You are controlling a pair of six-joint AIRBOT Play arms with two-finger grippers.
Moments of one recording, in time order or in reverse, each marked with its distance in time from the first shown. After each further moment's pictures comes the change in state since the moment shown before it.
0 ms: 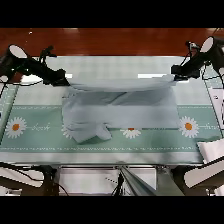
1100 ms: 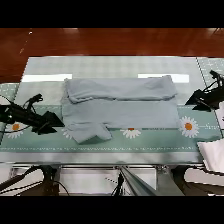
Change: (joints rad) left arm 0.262 0.450 -0.823 -0.050 -0.104 0.071; right arm -0.372 0.337 -0.573 0.257 0.056 -0.282
